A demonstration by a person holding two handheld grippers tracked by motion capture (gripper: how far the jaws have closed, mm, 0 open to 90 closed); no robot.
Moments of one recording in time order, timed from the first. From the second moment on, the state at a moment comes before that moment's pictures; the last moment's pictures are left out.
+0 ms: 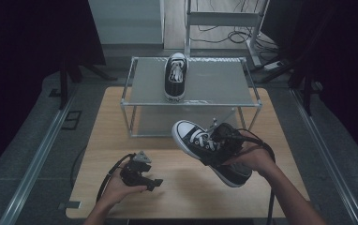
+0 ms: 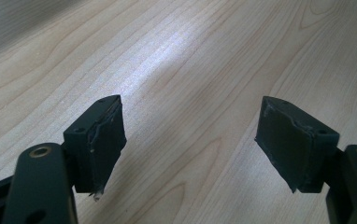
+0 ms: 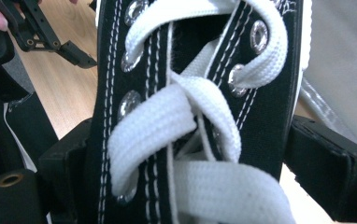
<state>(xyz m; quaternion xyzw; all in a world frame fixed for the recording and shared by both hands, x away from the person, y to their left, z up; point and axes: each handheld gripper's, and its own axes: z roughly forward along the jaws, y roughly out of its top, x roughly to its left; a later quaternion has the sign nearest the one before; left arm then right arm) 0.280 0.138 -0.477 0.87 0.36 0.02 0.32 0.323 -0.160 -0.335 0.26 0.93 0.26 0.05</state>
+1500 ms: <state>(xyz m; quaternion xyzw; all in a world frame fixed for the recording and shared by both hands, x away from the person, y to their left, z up) 0.282 0.143 -0.477 0.87 0.36 0.01 0.34 0.442 -0.168 -0.264 0.40 0.88 0.25 0.08</state>
